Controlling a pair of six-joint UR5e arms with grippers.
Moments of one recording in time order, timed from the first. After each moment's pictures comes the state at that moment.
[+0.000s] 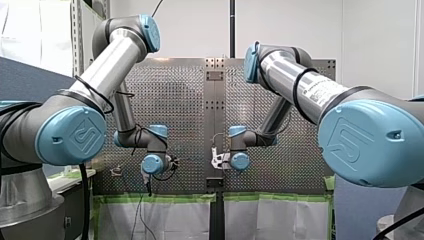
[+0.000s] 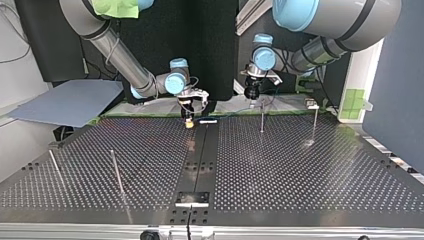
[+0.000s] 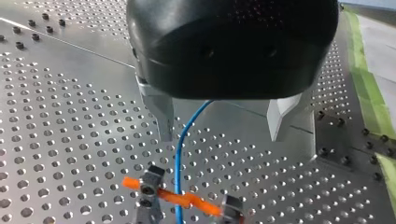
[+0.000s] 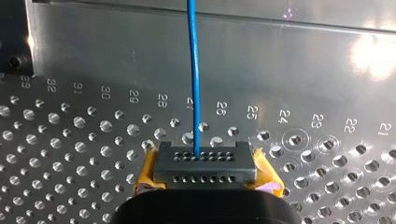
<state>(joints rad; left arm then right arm) -0.24 -2.31 -2.00 -2.13 -1.66 -1.89 2.20 -0.49 1.21 -0.58 1.70 1.50</state>
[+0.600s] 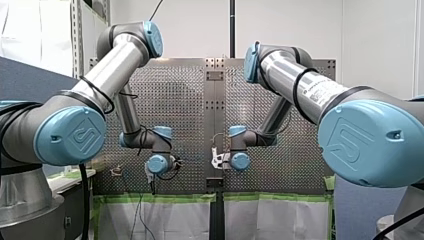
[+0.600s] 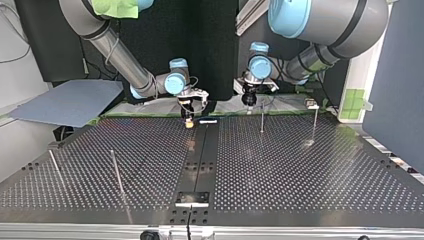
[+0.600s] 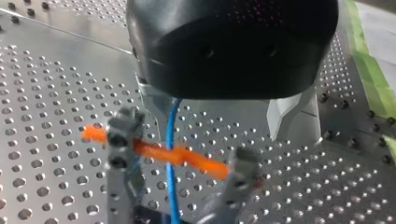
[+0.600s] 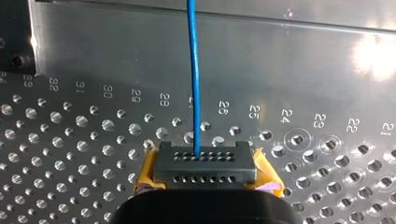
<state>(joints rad) -0.25 -2.36 -1.89 -2.18 -1.69 -1.86 2.19 -0.49 1.21 -0.57 1.69 1.50</state>
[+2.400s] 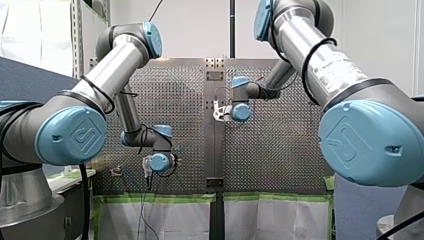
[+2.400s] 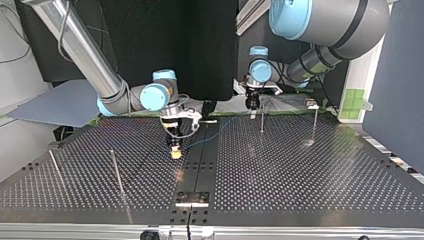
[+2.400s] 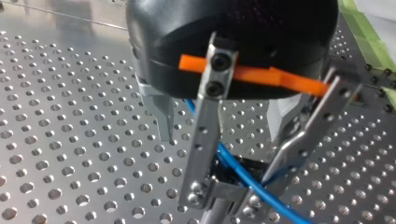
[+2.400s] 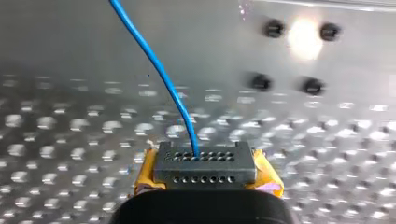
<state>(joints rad) -0.24 -2.37 -1.86 -2.19 -1.75 -1.74 2.18 -0.81 1.19 -0.41 1.70 1.49</state>
